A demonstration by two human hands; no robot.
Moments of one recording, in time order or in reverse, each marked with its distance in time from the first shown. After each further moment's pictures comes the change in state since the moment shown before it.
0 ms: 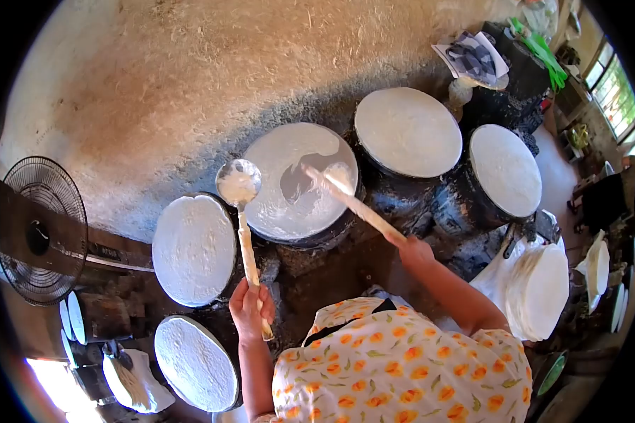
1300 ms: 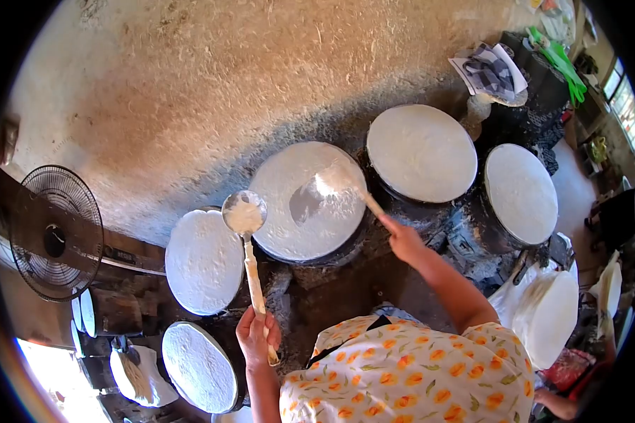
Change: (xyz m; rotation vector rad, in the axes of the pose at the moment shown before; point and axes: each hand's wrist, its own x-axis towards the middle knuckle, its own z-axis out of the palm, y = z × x) left_hand -0.018 -0.001 0.023 0.047 0.109 0.005; right_hand 0.112 0.002 -0.013 0.578 0.000 -0.042
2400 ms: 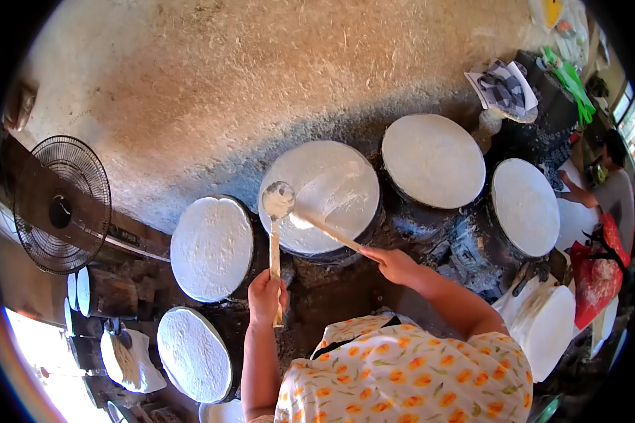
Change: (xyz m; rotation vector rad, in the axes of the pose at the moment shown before) left_hand 0.052 0.000 0.010 0.339 0.006 -0.077; right_hand -0.032 -0.053 0.014 -0.061 -0.274 -0.301
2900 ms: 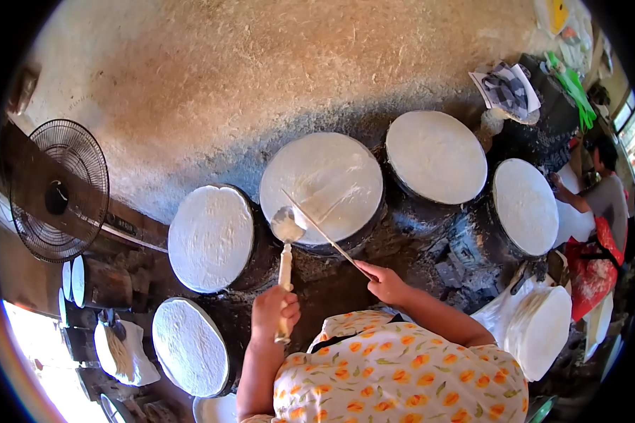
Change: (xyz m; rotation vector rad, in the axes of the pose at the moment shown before) left_hand -0.047 0.002 0.002 -0.572 -0.008 -0.337; right_hand -0.041 -0.043 0.050 0.532 0.071 -0.006
